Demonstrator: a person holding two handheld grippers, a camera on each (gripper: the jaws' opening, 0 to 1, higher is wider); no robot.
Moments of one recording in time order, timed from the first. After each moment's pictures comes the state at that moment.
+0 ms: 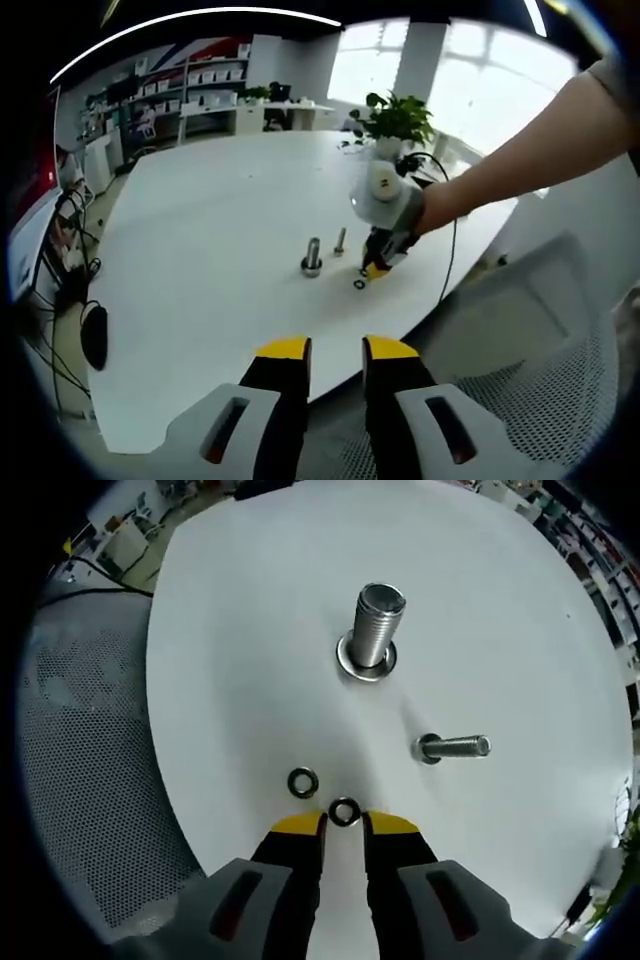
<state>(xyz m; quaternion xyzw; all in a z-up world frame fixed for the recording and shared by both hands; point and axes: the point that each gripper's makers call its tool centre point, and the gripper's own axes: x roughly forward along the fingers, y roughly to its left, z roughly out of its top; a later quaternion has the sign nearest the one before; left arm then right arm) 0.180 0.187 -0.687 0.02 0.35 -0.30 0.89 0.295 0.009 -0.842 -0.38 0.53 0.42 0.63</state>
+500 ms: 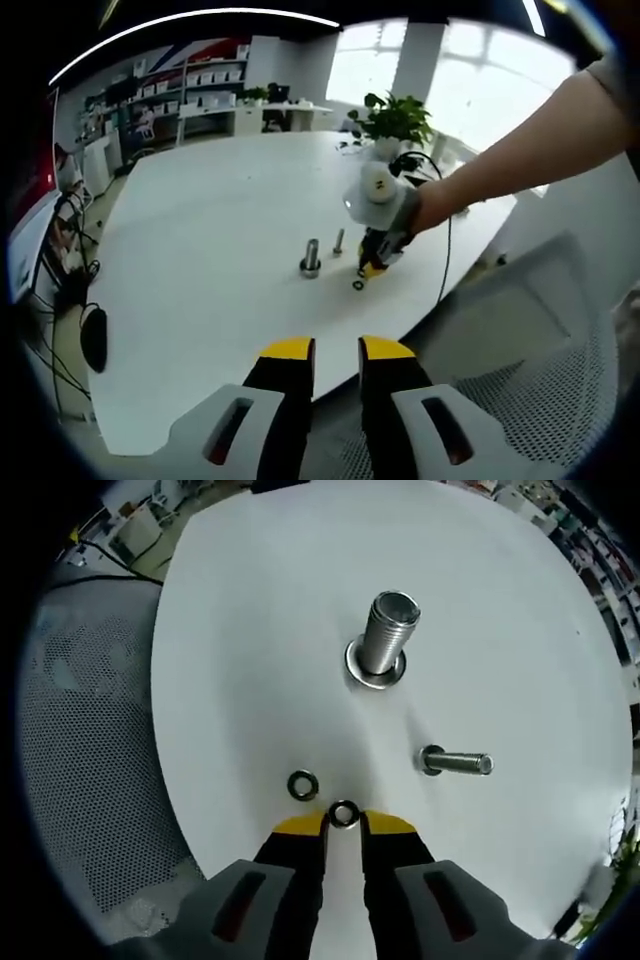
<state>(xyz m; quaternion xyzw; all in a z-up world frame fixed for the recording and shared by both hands) 0.180 0.185 -0.686 0.02 0.35 -0.31 0.88 0.299 0.013 -0.844 -0.40 0.53 0.43 0.61</state>
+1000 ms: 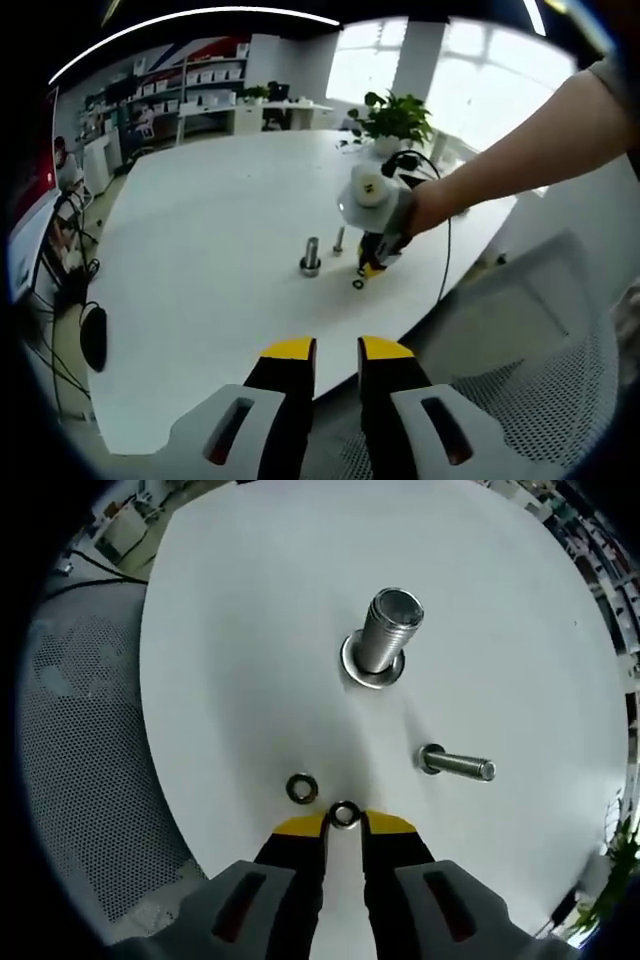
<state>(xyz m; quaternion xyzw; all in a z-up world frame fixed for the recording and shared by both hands) 0.181 0.185 -0.687 0.02 0.35 -0.31 0.88 0.298 0.012 -0.843 -0.41 0.54 0.41 0.61</state>
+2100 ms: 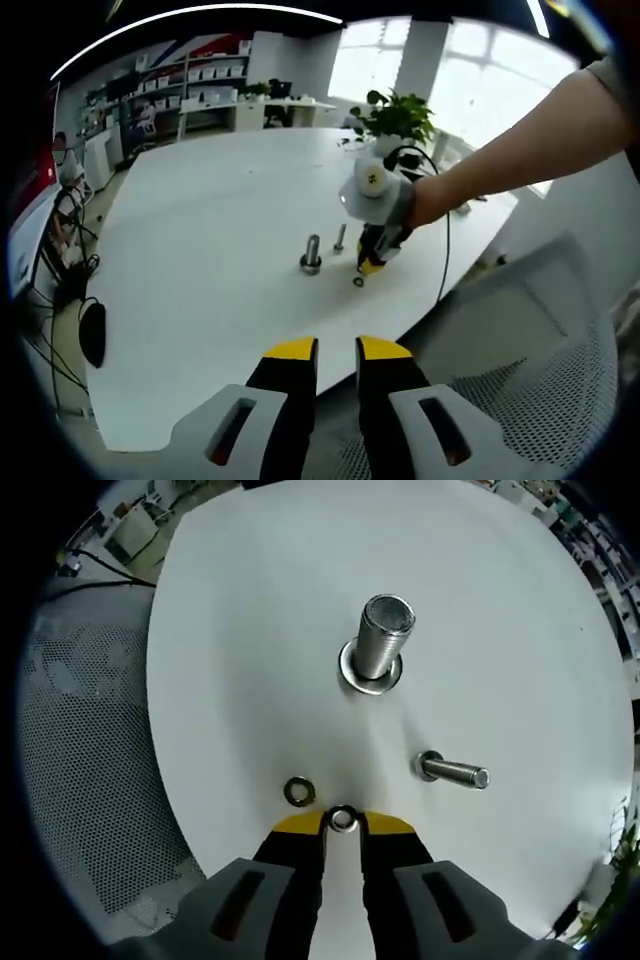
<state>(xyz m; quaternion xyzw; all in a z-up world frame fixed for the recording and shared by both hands) 0.180 0.186 -0.689 0.01 0.36 -0.30 0.88 0.301 0.014 -0.843 -0.39 0.54 0.43 0.61</state>
